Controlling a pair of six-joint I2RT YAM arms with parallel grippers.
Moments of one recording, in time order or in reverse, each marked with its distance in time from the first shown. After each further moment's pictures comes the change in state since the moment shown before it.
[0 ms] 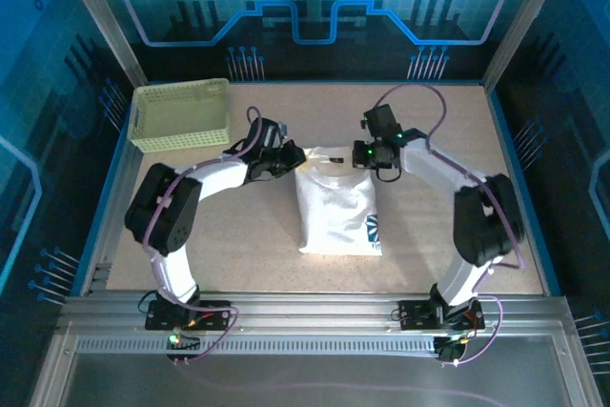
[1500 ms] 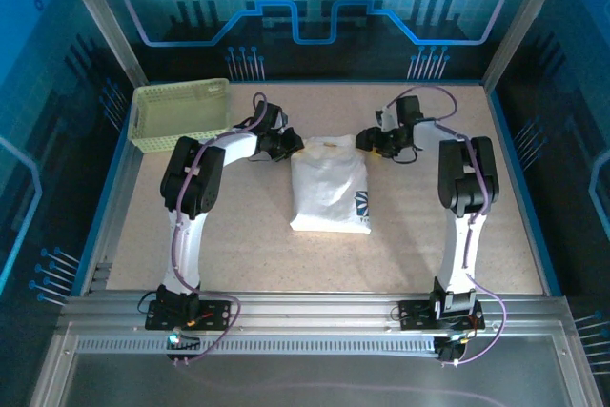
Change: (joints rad) left arm 0.095 0.369 0.405 -0.210 0.074 0.114; right arm -0.273 0.406 0.226 0.130 -0.526 -0.143
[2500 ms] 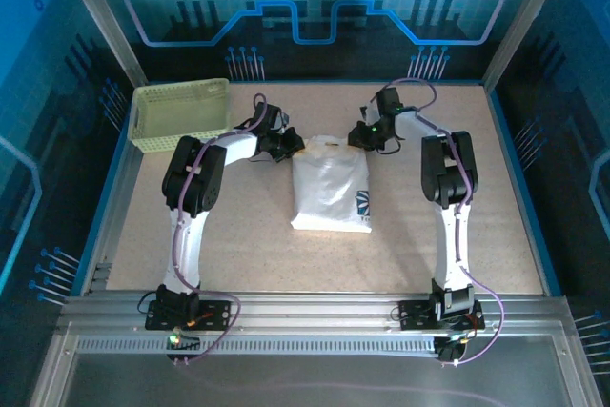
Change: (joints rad) left arm 0.006 0.024 0.000 0.051 0.050 -0.012; right arm 0.082 0.160 0.243 -0.140 0.082 0.057
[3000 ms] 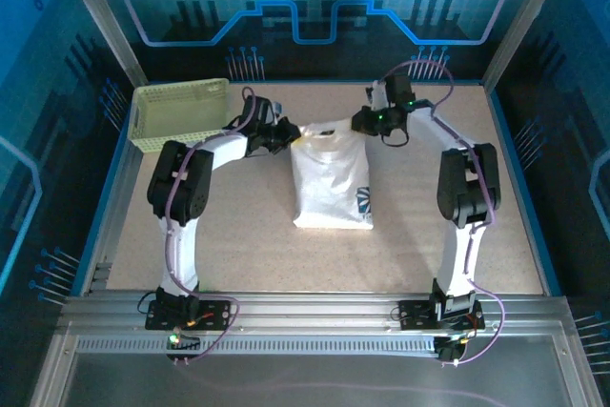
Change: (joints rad) left arm 0.026 -0.166 -0.108 0.153 0.035 -0.081; right arm 0.001 -0.303 -0.119 0.064 0.026 0.011
